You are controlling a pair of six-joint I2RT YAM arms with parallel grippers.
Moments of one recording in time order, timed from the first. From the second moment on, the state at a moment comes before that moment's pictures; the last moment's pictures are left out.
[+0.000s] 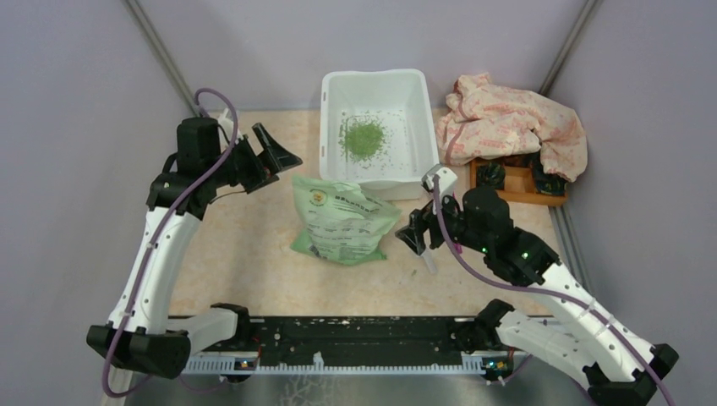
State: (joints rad) left arm -0.20 1.13 1.34 -0.75 0.40 -0.69; right arm 0.71 0.77 0.89 -0.53 -0.18 0.10
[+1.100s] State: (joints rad) left arm -0.20 1.27 1.46 -0.87 0.28 -0.82; right arm 0.71 1.02 0.98 -0.47 -0.15 -0.12
